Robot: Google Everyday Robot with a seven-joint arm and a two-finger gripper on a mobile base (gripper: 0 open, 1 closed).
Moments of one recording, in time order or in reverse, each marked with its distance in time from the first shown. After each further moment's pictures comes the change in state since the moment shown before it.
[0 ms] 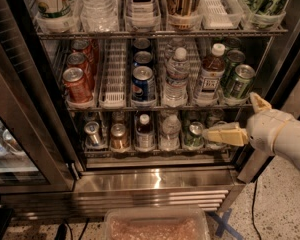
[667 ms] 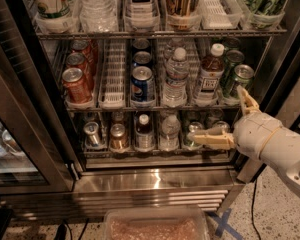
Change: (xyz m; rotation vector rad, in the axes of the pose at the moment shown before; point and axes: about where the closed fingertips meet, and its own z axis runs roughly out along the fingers) arm -0.035 0.036 -0.001 0.000 -0.182 -0.135
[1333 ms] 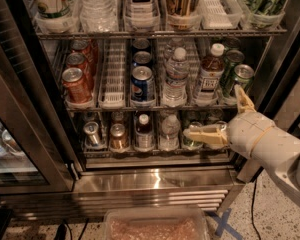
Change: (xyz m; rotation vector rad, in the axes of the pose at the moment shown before) arm 0.002 -0.001 0.011 0.047 -0.002 -0.005
